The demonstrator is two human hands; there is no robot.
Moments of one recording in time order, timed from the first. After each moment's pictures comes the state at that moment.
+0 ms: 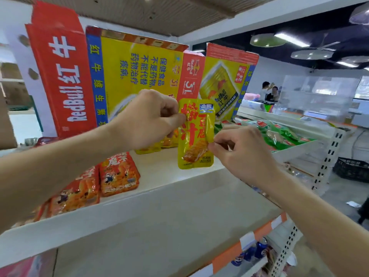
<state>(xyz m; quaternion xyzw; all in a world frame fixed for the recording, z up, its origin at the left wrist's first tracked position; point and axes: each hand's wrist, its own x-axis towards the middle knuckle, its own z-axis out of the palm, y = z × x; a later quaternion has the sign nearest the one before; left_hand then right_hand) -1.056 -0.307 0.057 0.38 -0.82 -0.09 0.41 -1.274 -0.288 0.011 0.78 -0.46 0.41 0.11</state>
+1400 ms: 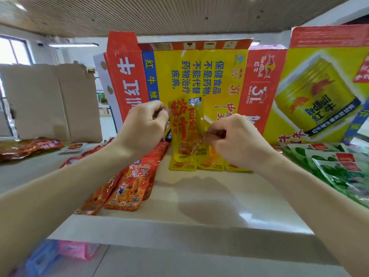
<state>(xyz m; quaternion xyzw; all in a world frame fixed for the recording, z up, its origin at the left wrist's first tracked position) -1.055 -0.355 0.044 0.61 -0.61 0.03 0.51 -1.241 -0.446 0.037 0.88 -0.28 0.37 -0.10</state>
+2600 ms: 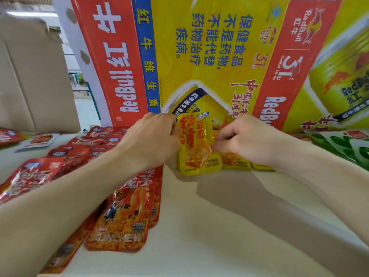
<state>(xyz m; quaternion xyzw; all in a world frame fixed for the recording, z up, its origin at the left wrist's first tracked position) -1.005 -0.417 -0.004 0.71 -0.64 0.09 0.29 -1.197 -0.482 0.015 0.87 -0.37 0.20 -0.25</state>
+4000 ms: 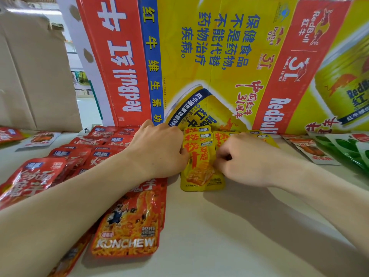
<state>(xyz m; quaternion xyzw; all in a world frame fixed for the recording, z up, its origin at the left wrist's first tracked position) -1.007 -0.419 -0.015 0.69 -0.68 0.21 0.10 -1.187 -0.478 -0.003 0.92 -0.36 0.11 -0.03</state>
